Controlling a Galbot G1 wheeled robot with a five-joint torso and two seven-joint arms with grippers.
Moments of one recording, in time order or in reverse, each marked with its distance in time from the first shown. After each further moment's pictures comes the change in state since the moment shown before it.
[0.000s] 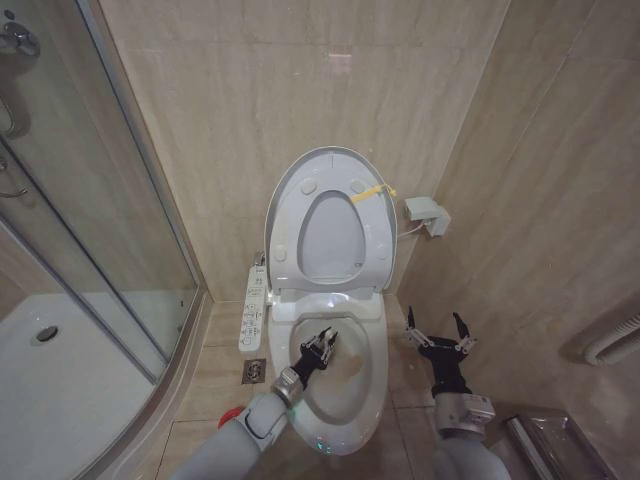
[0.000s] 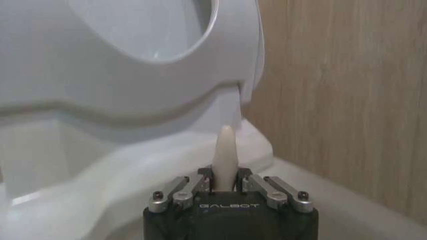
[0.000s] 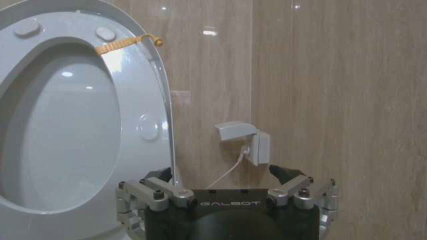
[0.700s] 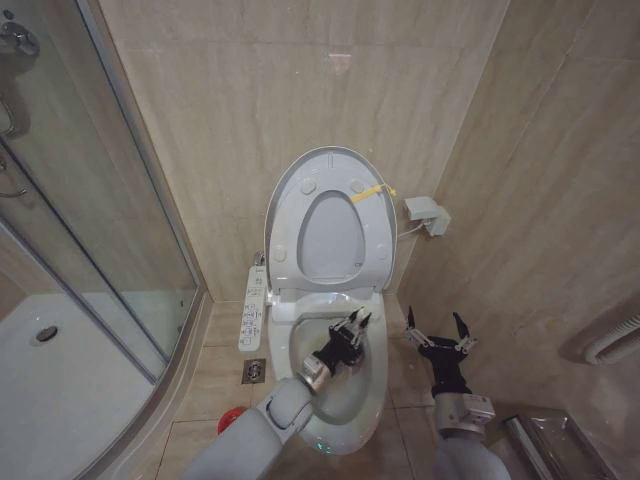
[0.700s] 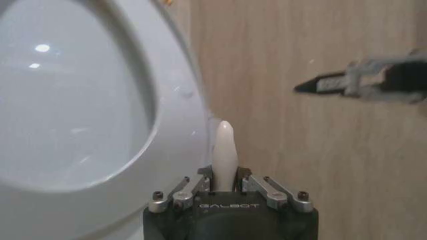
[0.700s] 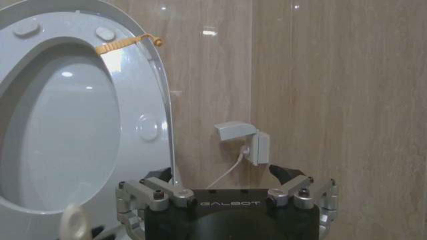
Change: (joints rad) left arm -0.037 -0.051 0.044 -0.167 -0.018 -0.020 0.046; right arm 0.000 0.000 0.000 0.000 0.000 0.000 0.000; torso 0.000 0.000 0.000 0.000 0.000
